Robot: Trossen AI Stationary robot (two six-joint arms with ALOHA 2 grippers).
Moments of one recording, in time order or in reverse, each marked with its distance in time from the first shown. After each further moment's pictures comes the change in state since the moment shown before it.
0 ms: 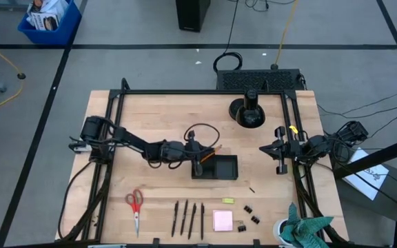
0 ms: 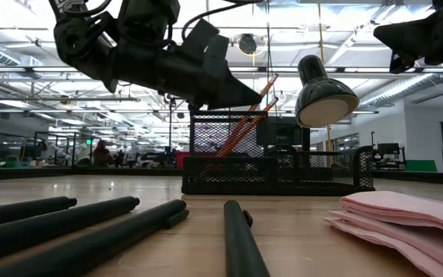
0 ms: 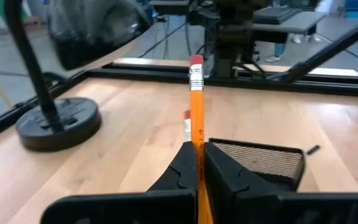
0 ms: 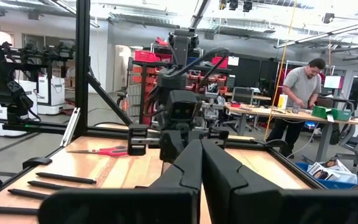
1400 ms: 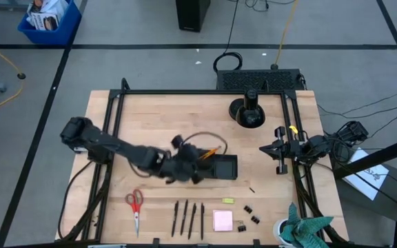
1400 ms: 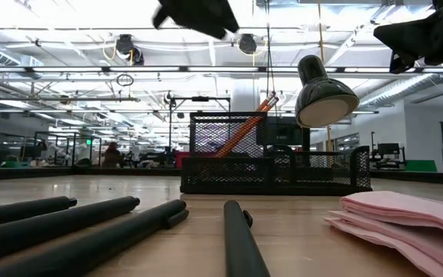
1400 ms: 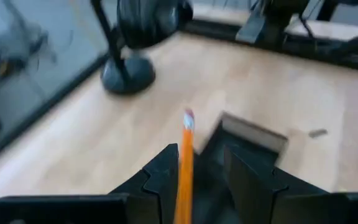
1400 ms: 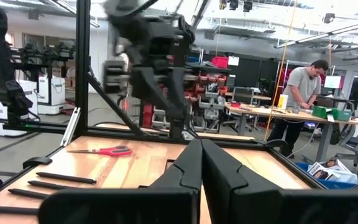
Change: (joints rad) left arm -0.255 -0.178 0.578 -1.350 -0.459 -0.473; right arm 0.000 0.000 0.000 -0.001 0.000 0.000
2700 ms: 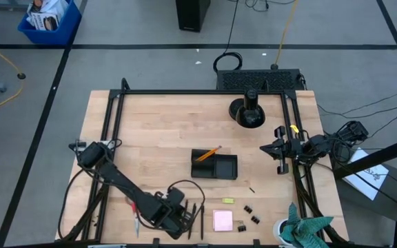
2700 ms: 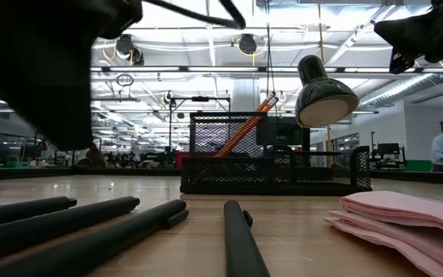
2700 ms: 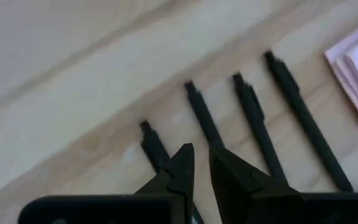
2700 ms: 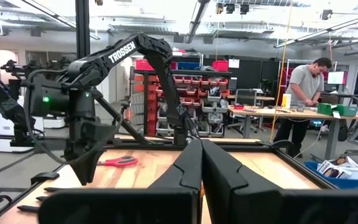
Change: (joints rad) left arm -0.320 0.336 0.119 -0.352 0.408 -1.125; right arm 0.000 0.007 0.000 0.038 -0.002 0.053
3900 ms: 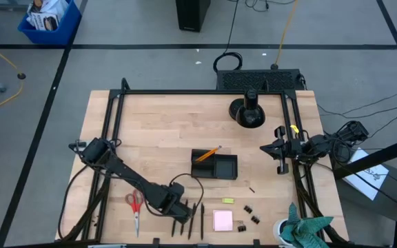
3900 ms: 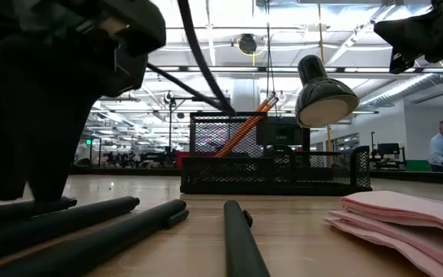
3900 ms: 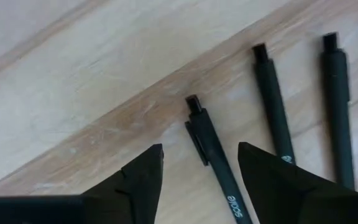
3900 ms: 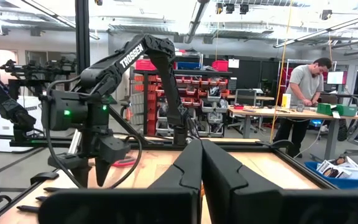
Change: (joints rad) left arm 0.099 -0.004 -0.098 0.037 0.323 0.036; right arm 0.000 0.000 0.000 0.000 0.001 0.000
